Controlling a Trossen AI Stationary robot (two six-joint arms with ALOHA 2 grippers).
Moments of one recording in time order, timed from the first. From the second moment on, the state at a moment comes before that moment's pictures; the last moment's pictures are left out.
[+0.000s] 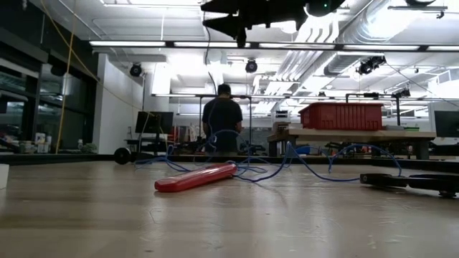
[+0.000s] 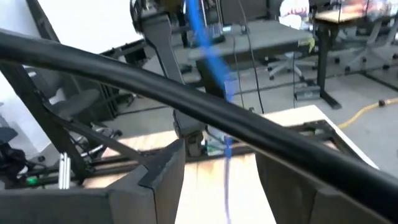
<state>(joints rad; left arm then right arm) 0.41 1.23 1.19 0.43 0.43 -0.43 -0.30 1.68 1.34 0.21 -0.37 0.15</state>
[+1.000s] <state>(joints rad) 0.51 1.07 1.19 -0.07 0.37 -0.39 -0.25 1.44 1.34 -0.18 -0.35 0.02</state>
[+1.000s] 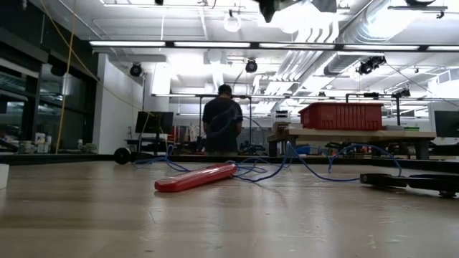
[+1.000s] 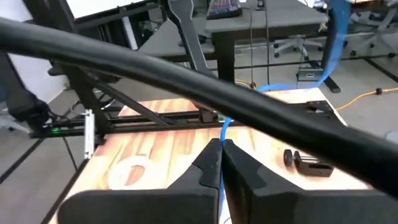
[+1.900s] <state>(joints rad) 0.44 1.27 1.19 -0.01 0.85 -0.71 -0.32 1.39 1.50 -0.26 -0.35 -0.10</state>
